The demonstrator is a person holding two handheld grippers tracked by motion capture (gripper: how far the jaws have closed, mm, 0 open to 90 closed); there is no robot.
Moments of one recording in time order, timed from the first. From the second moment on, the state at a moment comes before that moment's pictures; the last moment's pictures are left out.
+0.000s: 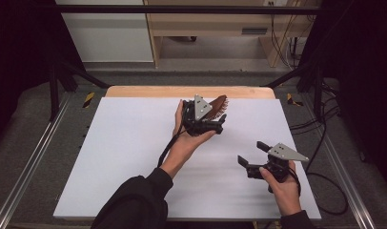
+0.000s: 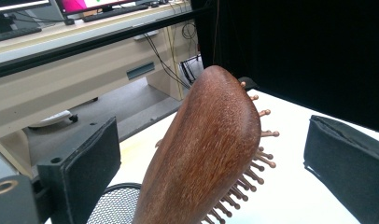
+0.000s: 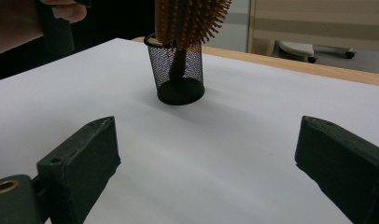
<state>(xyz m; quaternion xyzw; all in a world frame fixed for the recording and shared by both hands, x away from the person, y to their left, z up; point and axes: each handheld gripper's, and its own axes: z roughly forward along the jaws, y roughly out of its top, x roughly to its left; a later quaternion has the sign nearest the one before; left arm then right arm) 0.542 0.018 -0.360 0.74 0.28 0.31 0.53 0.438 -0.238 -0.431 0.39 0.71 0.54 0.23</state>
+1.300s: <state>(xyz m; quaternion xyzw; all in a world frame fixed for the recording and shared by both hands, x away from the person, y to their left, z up) 0.522 0.059 -0.361 0.73 0.28 0.31 0.54 0.438 -0.237 -0.432 0.39 0.71 0.54 0.24</state>
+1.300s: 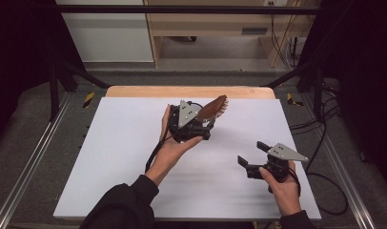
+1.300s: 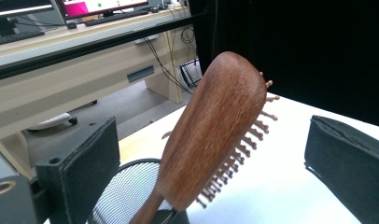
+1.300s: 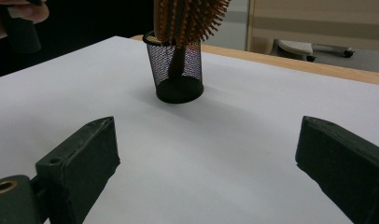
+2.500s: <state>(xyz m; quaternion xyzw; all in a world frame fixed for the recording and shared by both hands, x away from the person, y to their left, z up) 0.464 0.260 -0.403 0.65 0.39 0.34 0.56 0.437 -0.246 -0.432 0.39 0.70 0.54 0.25</state>
